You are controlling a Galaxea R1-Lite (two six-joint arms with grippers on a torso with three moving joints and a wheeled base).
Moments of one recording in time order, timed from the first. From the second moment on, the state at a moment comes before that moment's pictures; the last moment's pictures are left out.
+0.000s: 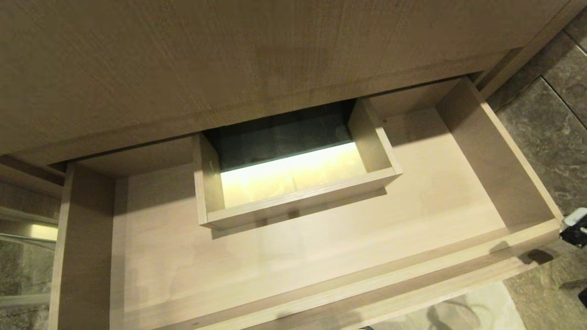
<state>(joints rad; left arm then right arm) 0.00 0.00 0.00 0.00 0.00 0.00 -0.11 1.15 -0.68 0.44 -0.02 -0.55</state>
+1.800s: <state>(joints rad) 0.00 0.00 0.00 0.00 0.00 0.00 -0.11 1.07 -0.67 0.06 0.20 -0.50</state>
